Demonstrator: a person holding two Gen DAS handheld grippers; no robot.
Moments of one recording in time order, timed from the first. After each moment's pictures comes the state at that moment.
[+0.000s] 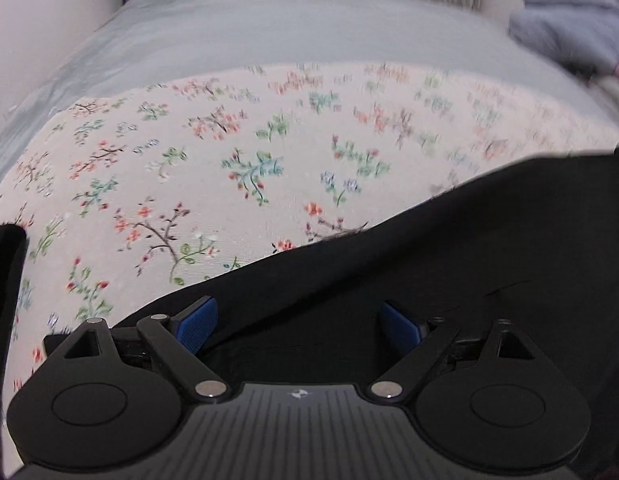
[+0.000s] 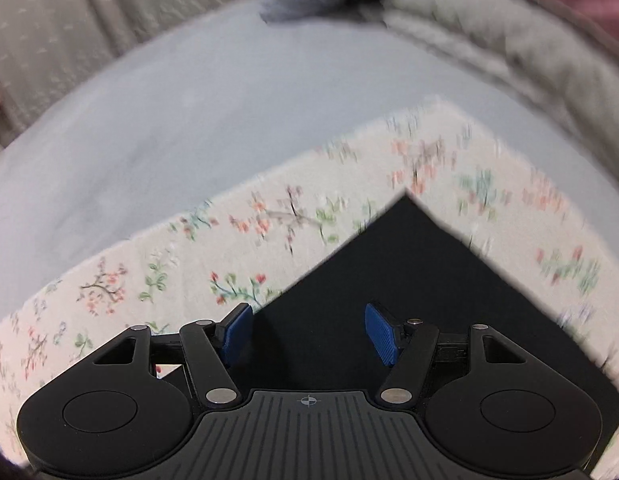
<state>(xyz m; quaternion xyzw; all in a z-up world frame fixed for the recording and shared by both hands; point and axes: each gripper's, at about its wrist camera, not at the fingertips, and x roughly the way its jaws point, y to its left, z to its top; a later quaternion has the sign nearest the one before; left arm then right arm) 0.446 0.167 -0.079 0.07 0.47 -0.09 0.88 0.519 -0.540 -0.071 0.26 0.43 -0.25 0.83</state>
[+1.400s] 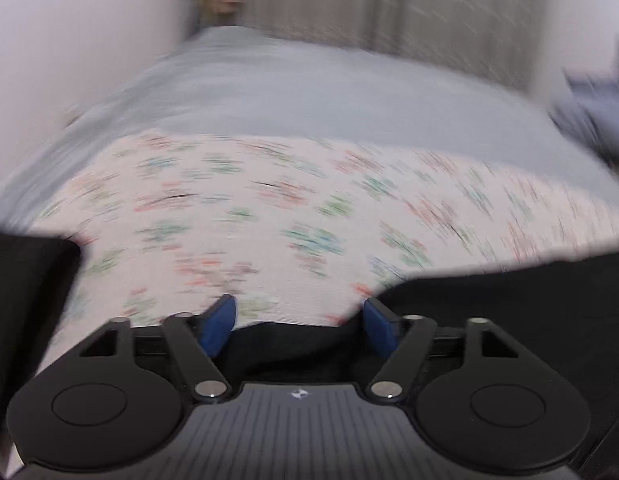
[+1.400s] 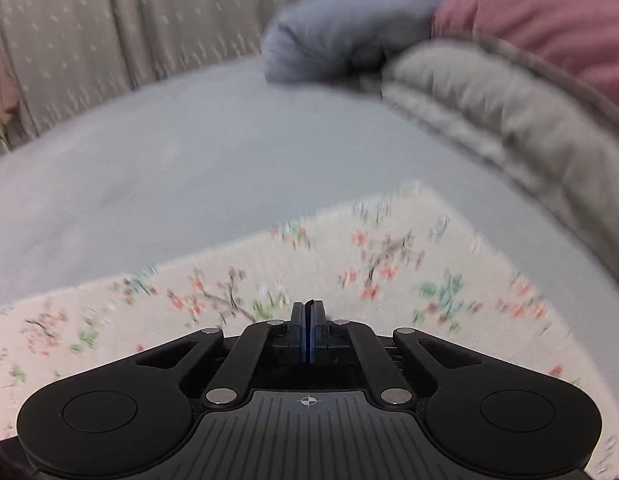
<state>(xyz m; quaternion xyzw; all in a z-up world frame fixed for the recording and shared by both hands) 0.434 0.214 -0.042 -0.04 0.38 -0.01 0.93 0.513 -0.580 -0.071 0.15 0.33 -0.25 0.90</state>
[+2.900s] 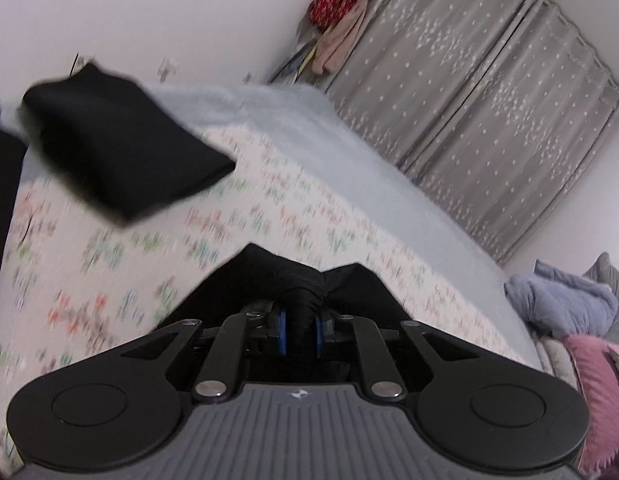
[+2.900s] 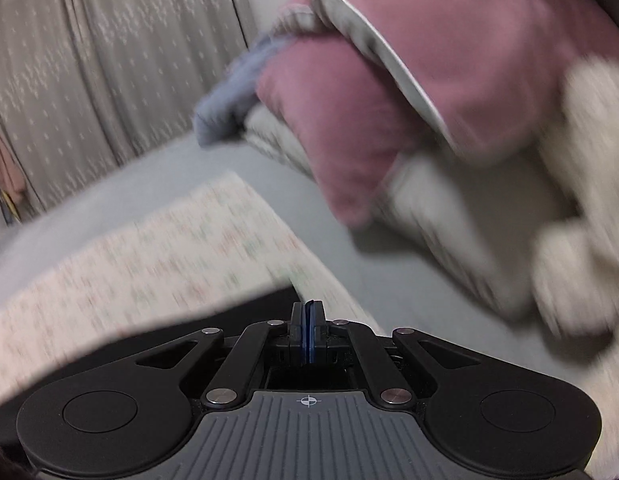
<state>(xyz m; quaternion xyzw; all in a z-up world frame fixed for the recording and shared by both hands) 0.204 0.292 -0.019 -0.29 0.27 0.02 0.92 0.055 -0.543 -0.024 0.24 0.26 -0.30 0.89</state>
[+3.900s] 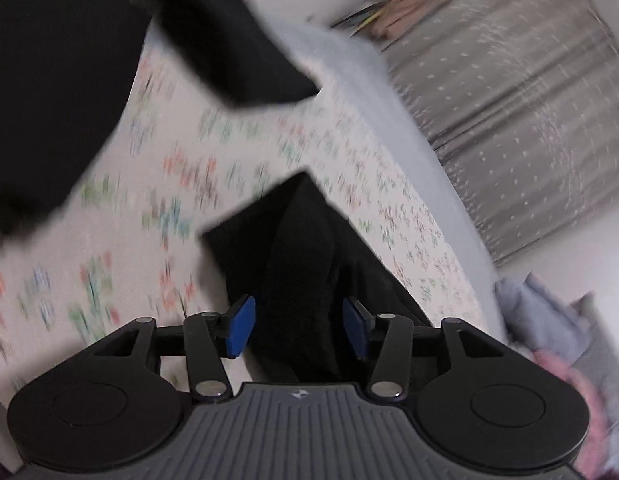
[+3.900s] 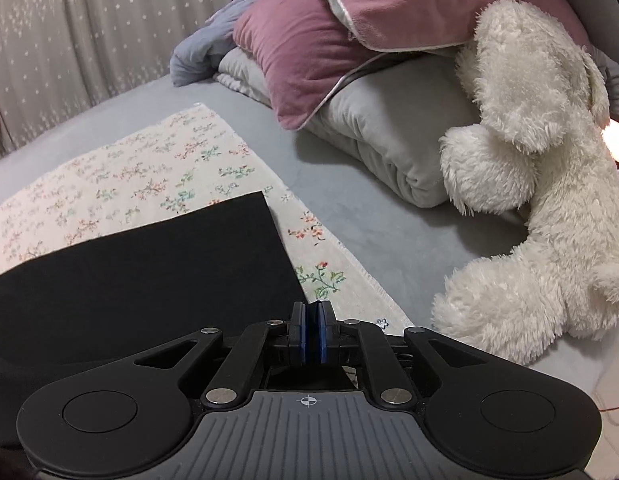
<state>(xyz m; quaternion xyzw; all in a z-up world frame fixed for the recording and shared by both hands) 0.112 0.337 -0.059 -0.44 0.34 0.02 0.83 -0.012 -0.496 -0.045 0.20 0.33 -0.33 0.86</state>
